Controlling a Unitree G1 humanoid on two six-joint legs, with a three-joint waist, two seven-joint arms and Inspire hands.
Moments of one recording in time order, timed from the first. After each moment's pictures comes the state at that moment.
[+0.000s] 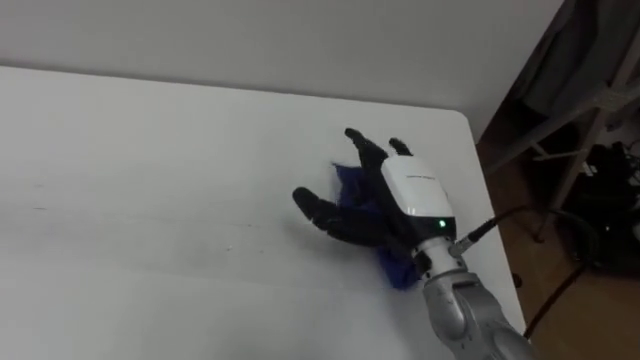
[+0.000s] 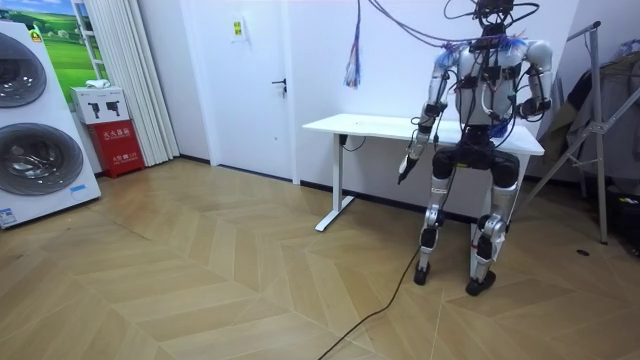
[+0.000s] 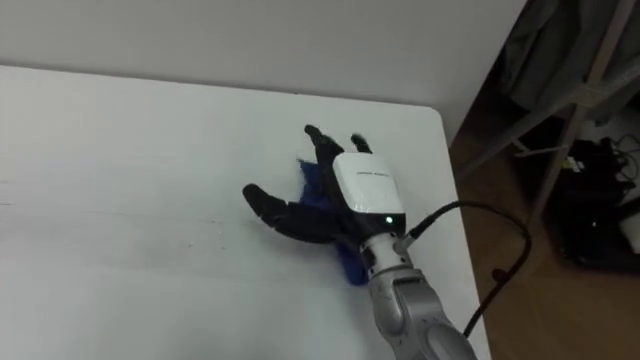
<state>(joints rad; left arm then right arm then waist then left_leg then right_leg) 0.21 0.19 0.04 0.96 -0.03 -0.04 0.20 -0.02 -0.24 0.36 0.10 -0.87 -0.04 -0.33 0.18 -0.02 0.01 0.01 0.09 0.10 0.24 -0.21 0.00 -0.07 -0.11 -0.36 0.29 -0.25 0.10</state>
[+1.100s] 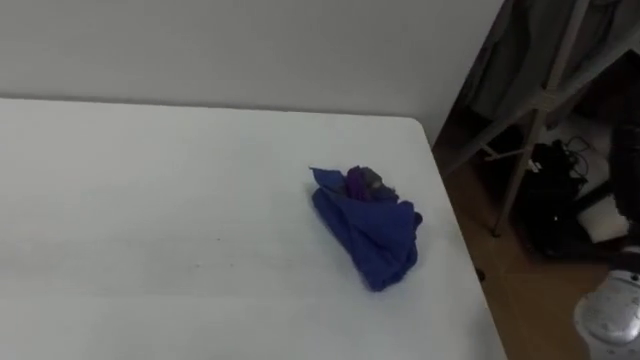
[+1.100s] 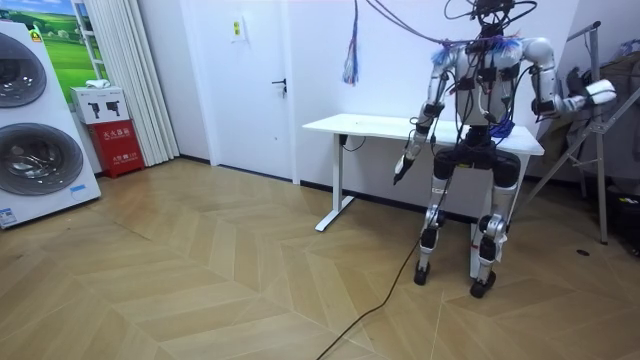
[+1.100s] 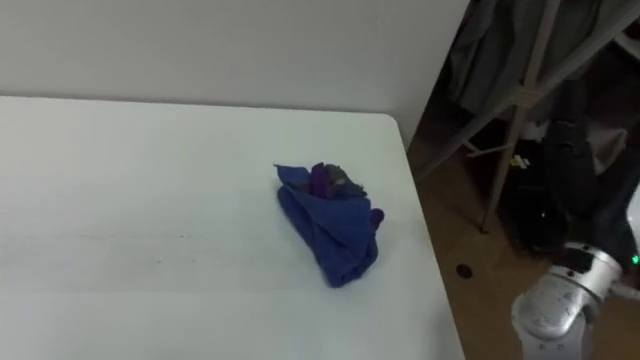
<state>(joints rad) 0.35 0.20 0.20 0.92 -0.05 -0.04 0.19 0.15 -0.27 -0.26 0.18 -0.24 -0.11 -0.69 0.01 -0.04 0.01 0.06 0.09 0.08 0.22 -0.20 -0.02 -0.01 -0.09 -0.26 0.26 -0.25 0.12</state>
